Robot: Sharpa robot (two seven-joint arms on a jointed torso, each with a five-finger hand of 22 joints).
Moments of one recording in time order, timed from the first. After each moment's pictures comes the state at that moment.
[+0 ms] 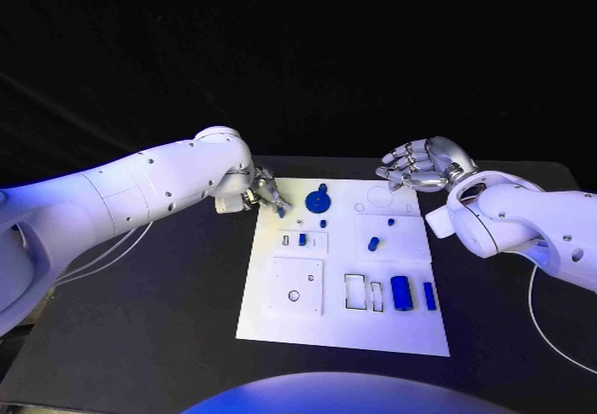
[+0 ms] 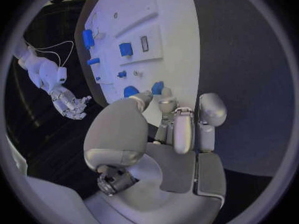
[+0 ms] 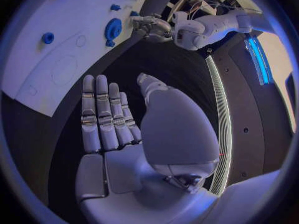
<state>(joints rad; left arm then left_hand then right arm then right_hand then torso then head) 1.32 -0.49 -0.06 1.05 -0.98 0.33 -0.54 1.15 -0.09 0.40 0.28 0.06 0.80 0.08 0.78 0.58 1.20 0.01 1.18 0.89 1.47 -0.06 1.49 1.31 0.11 1.26 0.06 1.31 1.01 1.31 -0.91 -0.17 1.60 -0.65 -0.61 -0.01 1.37 -0.21 0.27 0.28 0.24 0.76 0.19 0.37 0.53 0.93 0.15 0.50 0.24 1.13 0.09 0.25 0.50 0.17 1.06 0.19 0.13 0.44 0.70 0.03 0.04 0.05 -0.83</state>
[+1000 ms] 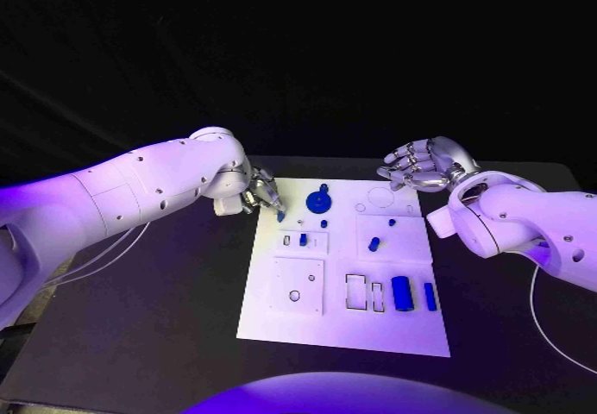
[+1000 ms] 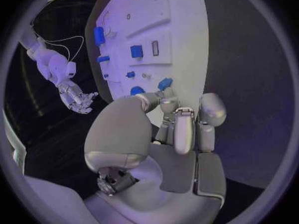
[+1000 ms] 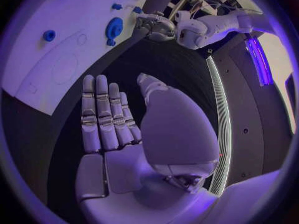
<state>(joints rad) 1.31 -0.52 -0.05 1.09 -0.88 0.32 -0.52 1.27 -0.08 0.69 0.15 0.05 0.79 0.08 0.81 0.60 1.20 0.00 1.18 0.88 1.47 -0.06 1.49 1.31 0.11 1.26 0.06 1.31 1.03 1.31 -0.90 -0.17 1.60 -0.65 -0.61 -0.01 1.37 -0.21 0.27 0.28 0.24 0.76 0.19 0.37 0.52 0.93 0.15 0.50 0.23 1.13 0.09 0.24 0.50 0.17 1.06 0.19 0.13 0.43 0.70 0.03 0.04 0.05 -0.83</state>
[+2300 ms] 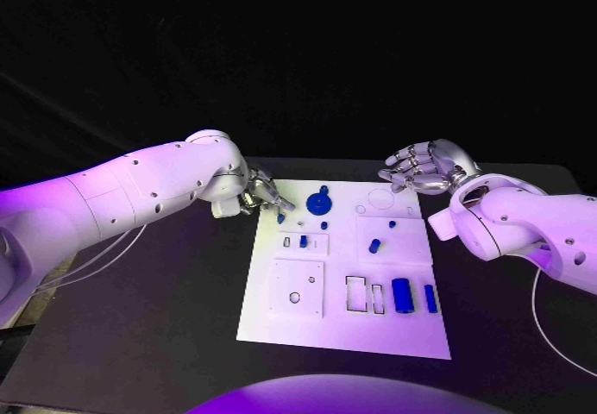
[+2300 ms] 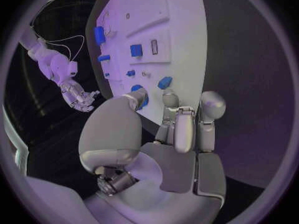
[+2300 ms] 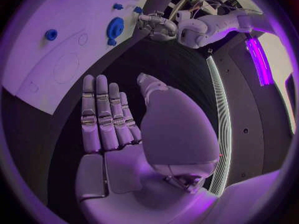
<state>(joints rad) 1.31 -0.54 -0.05 1.11 -0.90 0.30 -0.50 1.07 -0.19 0.44 0.29 0.05 0.77 0.10 0.76 0.56 1.12 0.03 1.12 0.77 1.47 -0.04 1.48 1.31 0.11 1.22 0.08 1.27 0.96 1.31 -0.91 -0.17 1.60 -0.65 -0.61 0.00 1.37 -0.21 0.27 0.28 0.24 0.75 0.20 0.37 0.52 0.93 0.15 0.50 0.23 1.13 0.09 0.24 0.49 0.17 1.06 0.19 0.12 0.43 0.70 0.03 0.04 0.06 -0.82</state>
